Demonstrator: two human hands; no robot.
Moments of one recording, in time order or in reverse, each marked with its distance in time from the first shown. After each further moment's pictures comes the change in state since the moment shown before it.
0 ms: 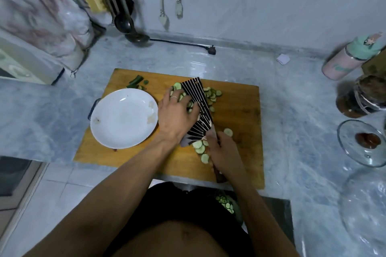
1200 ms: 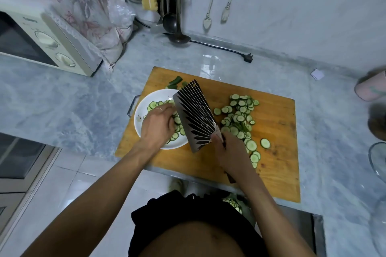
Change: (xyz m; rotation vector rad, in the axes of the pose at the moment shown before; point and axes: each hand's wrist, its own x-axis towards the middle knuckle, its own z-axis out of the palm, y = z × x) left_hand -0.020 -0.169 -0.082 -0.063 -0.108 0.027; right_hand 0.009 -0.067 0.089 -0.318 -0.041 -0.124
